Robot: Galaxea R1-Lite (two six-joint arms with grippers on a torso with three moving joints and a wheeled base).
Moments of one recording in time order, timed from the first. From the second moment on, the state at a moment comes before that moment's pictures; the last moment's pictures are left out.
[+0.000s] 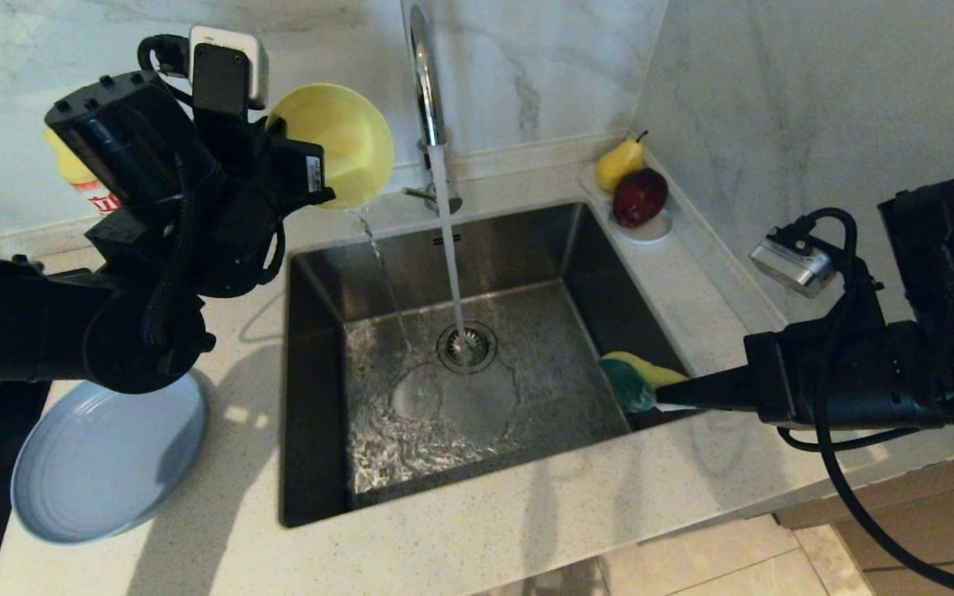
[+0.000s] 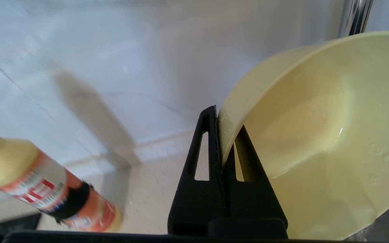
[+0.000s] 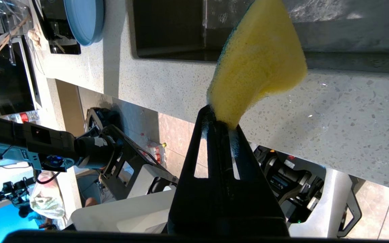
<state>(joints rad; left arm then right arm) -0.37 1.81 -1.18 -1.06 0.49 0.44 0.49 1.47 -1.11 0.18 0.44 0.43</state>
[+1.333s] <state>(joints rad) -0.33 1.65 -1.09 -0.27 0.24 0.16 0.50 1.37 -1.12 0.19 0.67 0.44</state>
